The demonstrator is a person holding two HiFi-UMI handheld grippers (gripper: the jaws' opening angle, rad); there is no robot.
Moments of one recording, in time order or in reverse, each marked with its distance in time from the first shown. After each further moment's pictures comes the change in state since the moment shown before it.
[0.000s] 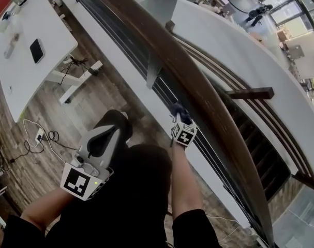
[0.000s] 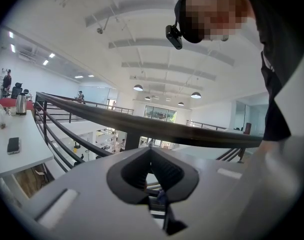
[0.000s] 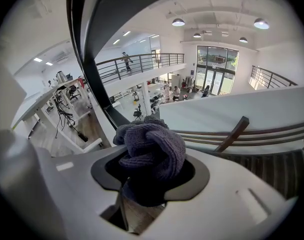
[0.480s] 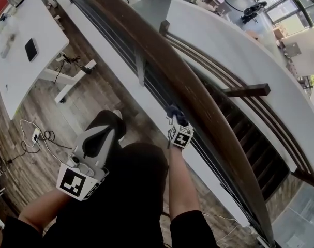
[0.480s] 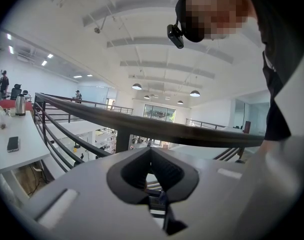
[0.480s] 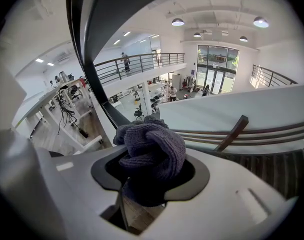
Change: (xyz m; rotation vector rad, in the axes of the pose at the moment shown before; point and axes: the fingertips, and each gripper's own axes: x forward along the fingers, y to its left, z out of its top) left arm -0.002 -0.032 -0.007 0.016 0.032 -0.005; right arm -0.021 -0.025 -0.022 -0.006 0.006 0.012
